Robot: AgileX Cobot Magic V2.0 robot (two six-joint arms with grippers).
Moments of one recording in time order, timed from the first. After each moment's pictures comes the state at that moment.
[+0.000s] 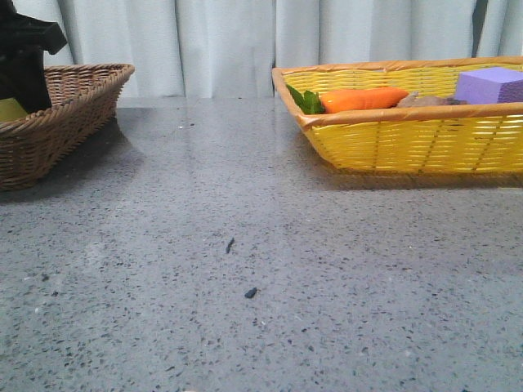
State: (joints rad) left arm -0.18 1.70 -1.42 -0.08 0.90 0.15; right arm 0.74 0.59 -0.82 -0.54 0.91 0.49
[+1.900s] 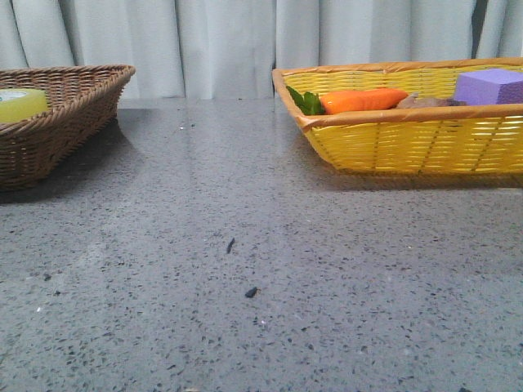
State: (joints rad) left arm -0.18 0.08 -0.46 -0.18 0.56 0.24; right arm 0.73 -0.02 -0.48 -0.85 0.88 0.57
